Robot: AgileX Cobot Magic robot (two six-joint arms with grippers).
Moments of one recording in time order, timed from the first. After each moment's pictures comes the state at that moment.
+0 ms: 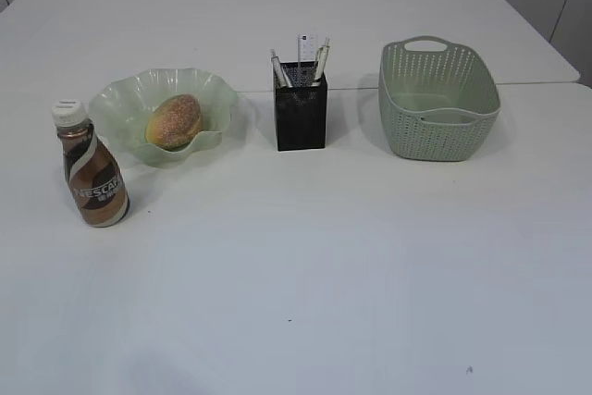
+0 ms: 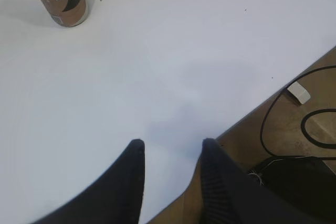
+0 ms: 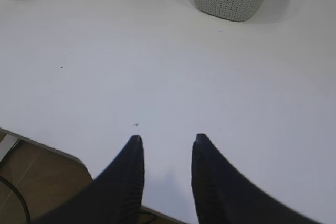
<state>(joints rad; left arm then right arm) -0.54 0.21 -0.50 0.00 1.10 0.00 0.42 -0.01 -0.49 -0.09 1.15 0.04</state>
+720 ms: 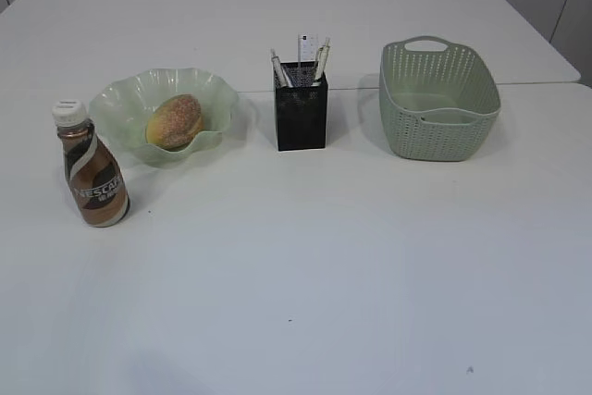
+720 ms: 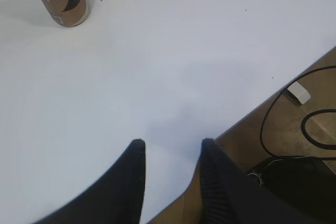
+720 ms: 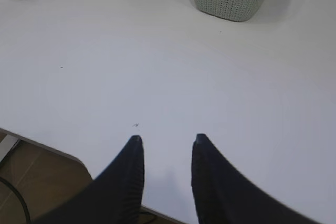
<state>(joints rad) -0.54 0.21 -0.50 0.00 1.10 0.00 0.42 -0.02 -0.49 -0.09 1.15 0.04</state>
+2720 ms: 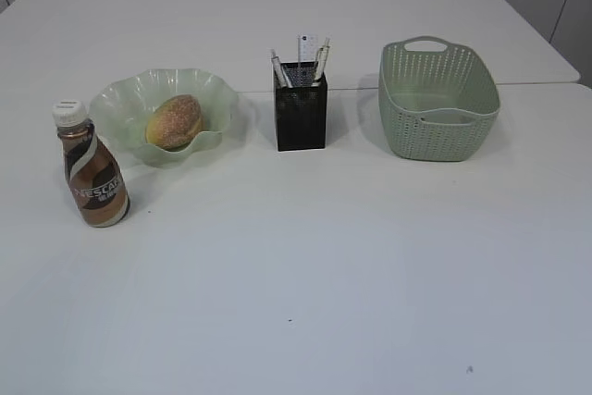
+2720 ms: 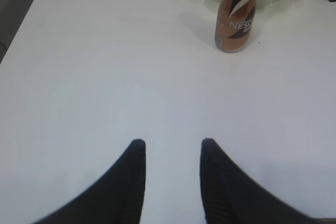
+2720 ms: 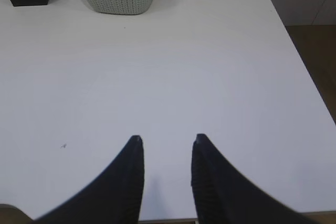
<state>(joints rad) 0.09 0.01 -0.50 0.00 1.11 0.00 0.01 -0.02 -0.49 -0.09 1.15 0.04</state>
